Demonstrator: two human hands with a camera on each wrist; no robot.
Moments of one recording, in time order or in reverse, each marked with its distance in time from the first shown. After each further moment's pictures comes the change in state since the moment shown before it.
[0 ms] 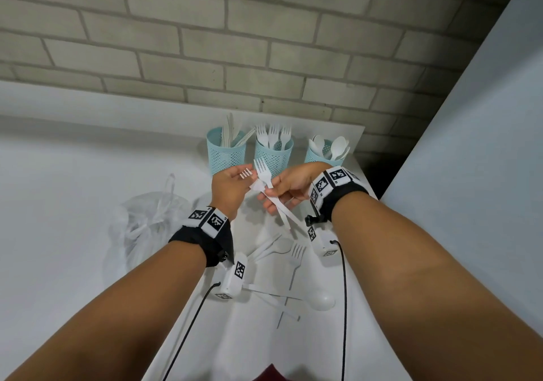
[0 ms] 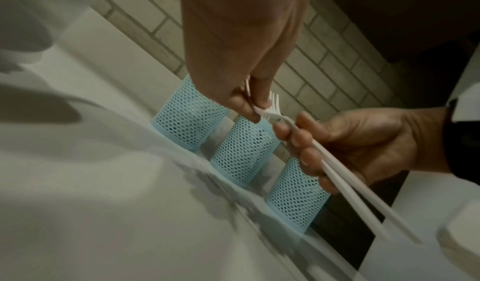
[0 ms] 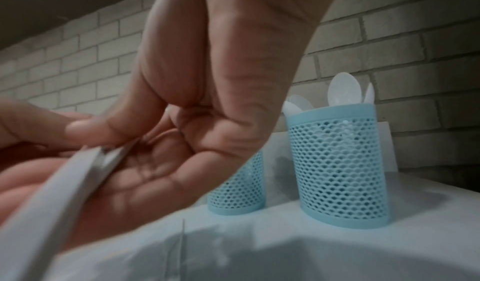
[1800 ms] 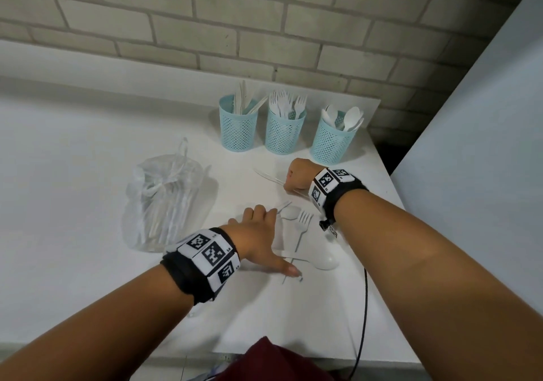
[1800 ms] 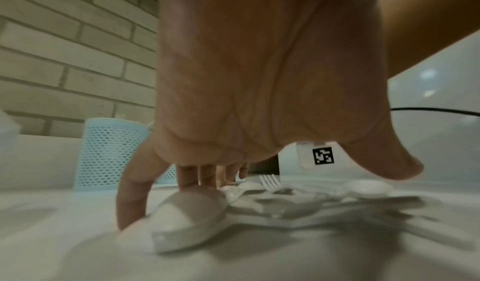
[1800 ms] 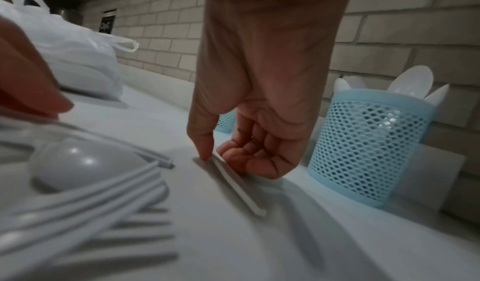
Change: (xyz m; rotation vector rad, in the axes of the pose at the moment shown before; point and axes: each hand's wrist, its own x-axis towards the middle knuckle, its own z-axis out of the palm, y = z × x) left_hand -0.122 -0.011 -0.017 1.582 -0.848 -0.080; right_hand 0.029 0.046 0.031 -0.867 0.620 0.063
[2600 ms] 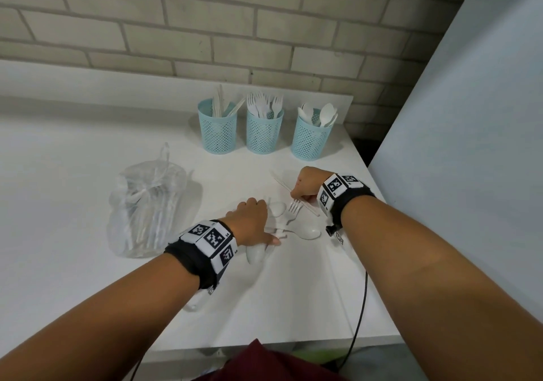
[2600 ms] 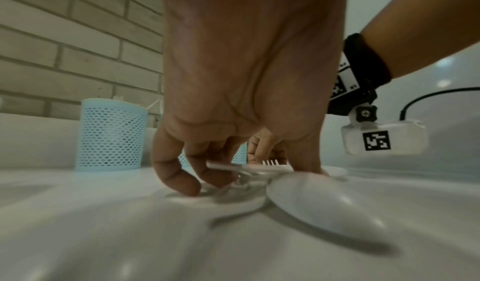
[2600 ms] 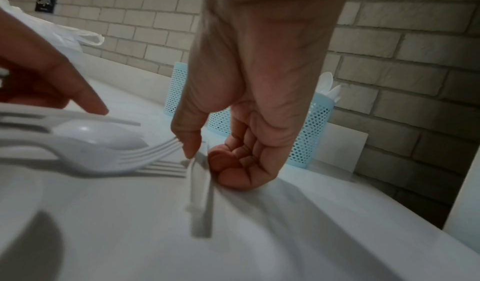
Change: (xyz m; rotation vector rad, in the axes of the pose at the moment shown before) left_hand 0.023 0.005 -0.003 -0.109 0.143 0.021; right_hand -0.047 0.041 -0.001 0.148 -0.044 0.175
